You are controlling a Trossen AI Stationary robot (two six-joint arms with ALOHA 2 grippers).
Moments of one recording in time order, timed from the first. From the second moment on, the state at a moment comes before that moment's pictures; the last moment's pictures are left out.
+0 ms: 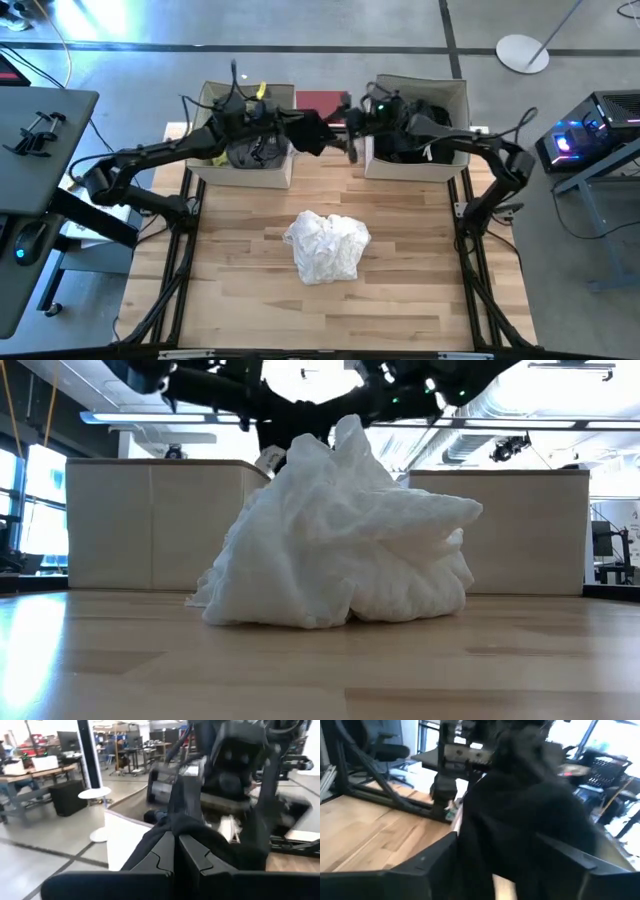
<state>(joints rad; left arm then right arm) 0.58 1.31 0.94 0.33 0.26 0.09 -0.53 1.64 1.28 0.19 -0.63 -0.37</state>
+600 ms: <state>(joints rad) 0.53 1.33 0.94 0.38 0.32 0.10 -0.51 1.64 1.28 0.15 -0.18 -0.45</state>
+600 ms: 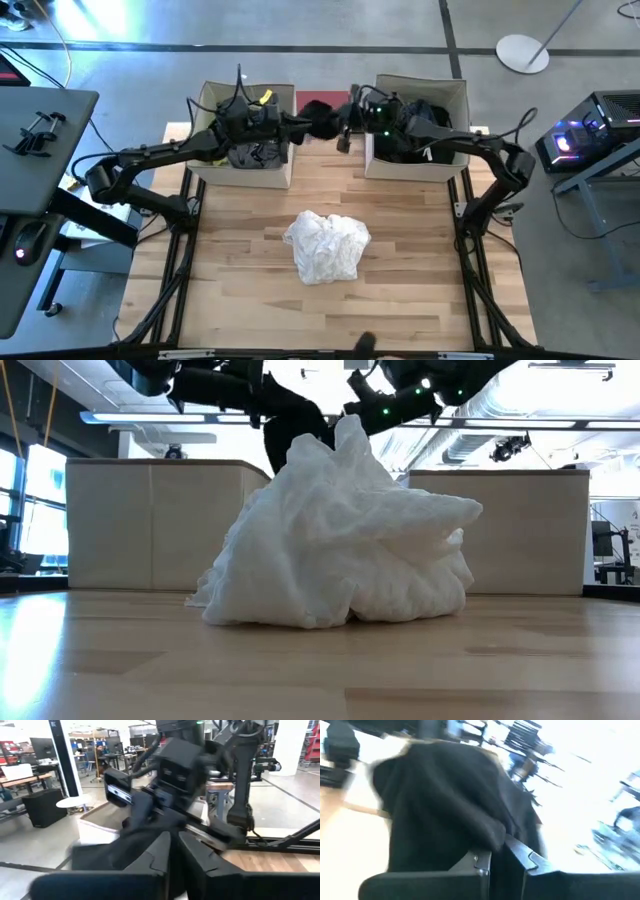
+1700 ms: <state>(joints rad) 0.56 1.18 0.95 -0.27 -0.12 0.11 -0.99 1.27 1.06 -0.63 0.10 -0.14</state>
